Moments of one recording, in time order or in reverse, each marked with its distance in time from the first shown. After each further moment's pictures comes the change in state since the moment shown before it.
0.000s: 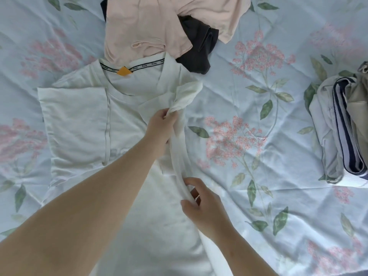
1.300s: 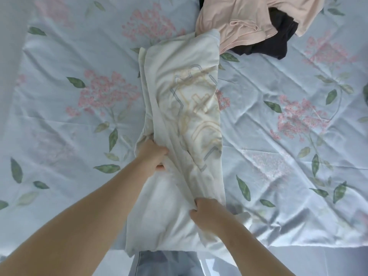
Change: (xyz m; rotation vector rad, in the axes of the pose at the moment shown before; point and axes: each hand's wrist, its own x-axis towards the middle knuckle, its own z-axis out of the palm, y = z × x) left_hand -0.088 -0.144 -0.245 -0.010 0.121 -0.288; right_hand -0.063 -0.069 0.200 -0.643 -0.424 0.304
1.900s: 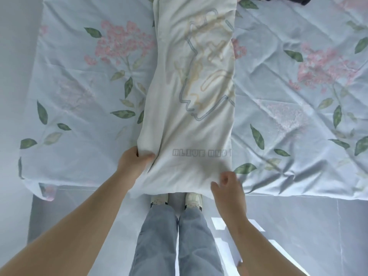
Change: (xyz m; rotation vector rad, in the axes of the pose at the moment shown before) left_hand -0.075 -0.153 -0.070 0.247 0.130 0.044; right_hand -0.010 0.060 0.127 0.626 0.573 0.127
